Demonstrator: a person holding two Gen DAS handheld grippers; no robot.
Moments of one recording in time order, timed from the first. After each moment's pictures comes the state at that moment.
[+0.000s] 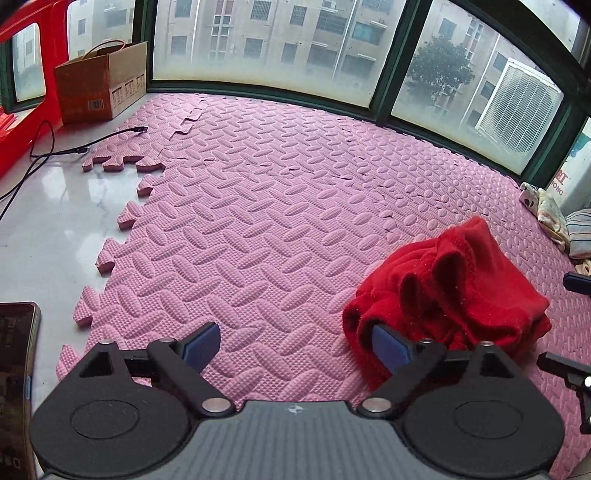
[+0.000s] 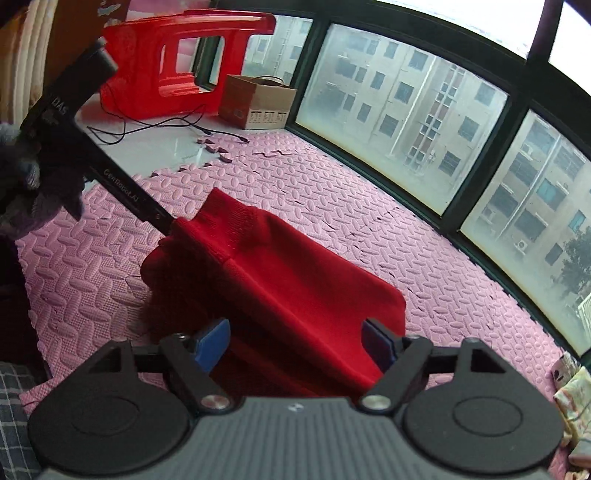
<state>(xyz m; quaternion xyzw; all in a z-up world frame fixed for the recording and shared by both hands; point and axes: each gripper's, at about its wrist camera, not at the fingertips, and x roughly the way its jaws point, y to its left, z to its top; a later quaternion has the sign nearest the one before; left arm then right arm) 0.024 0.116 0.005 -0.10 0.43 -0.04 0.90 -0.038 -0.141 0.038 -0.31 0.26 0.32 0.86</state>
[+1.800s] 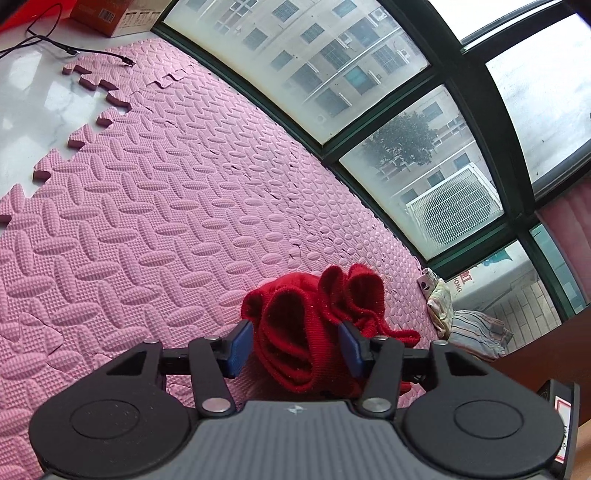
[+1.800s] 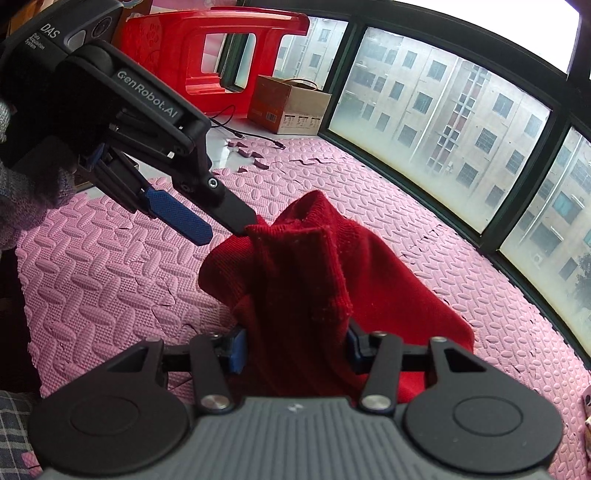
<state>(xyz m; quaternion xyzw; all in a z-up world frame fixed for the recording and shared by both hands) 0.005 0.131 0.006 -0.35 0.38 -0.13 0.85 -0.028 -0.087 0.013 -0.27 0.27 0.33 0.86</state>
